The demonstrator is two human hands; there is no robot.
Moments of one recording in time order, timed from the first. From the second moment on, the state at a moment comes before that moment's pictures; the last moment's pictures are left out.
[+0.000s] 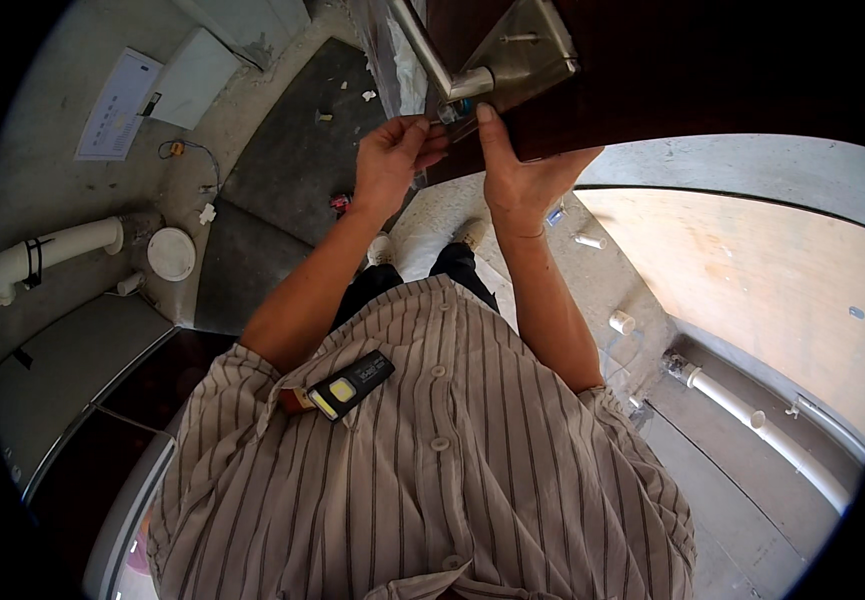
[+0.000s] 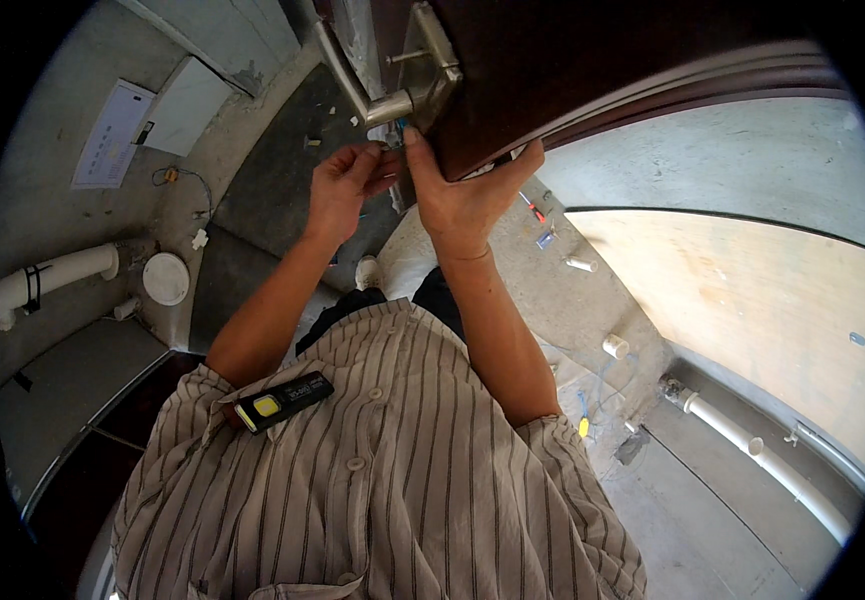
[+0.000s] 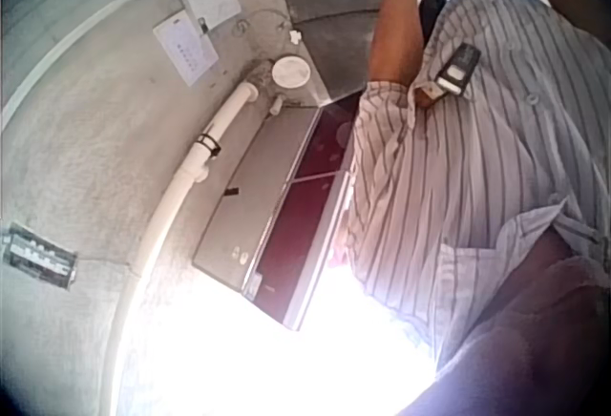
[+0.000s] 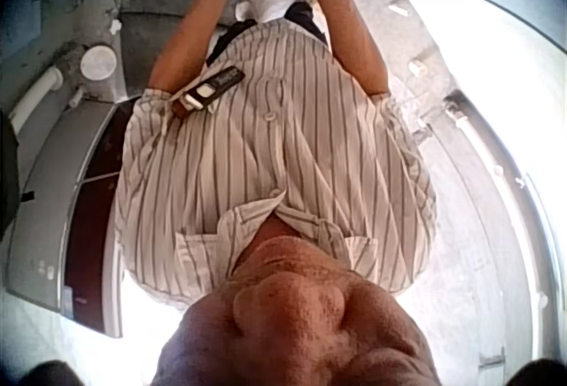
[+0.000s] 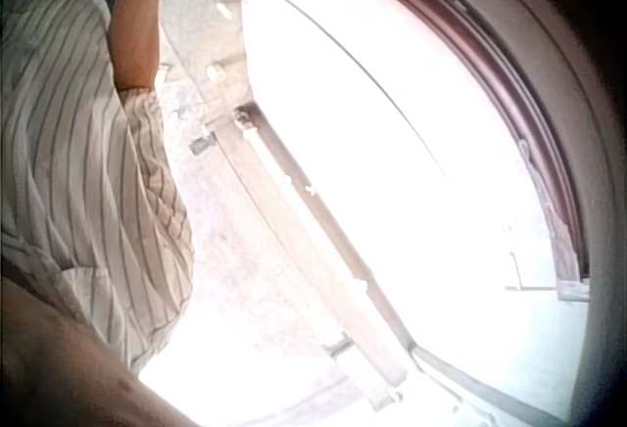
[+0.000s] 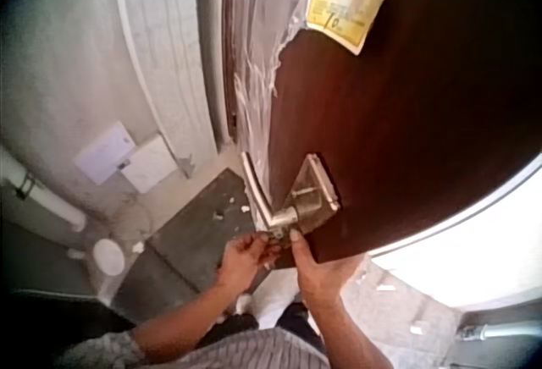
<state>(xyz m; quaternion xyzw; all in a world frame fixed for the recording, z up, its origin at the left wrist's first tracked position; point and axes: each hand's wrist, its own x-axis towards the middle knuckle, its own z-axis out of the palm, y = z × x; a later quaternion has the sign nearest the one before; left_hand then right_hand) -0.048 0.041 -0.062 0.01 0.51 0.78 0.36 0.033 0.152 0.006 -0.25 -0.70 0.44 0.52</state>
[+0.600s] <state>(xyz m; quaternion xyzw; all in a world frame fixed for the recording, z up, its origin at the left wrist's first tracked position) -0.048 0.045 -0.070 -0.01 0.50 0.79 0.37 0.034 0.152 0.009 -0.25 -0.71 0.42 0.51</state>
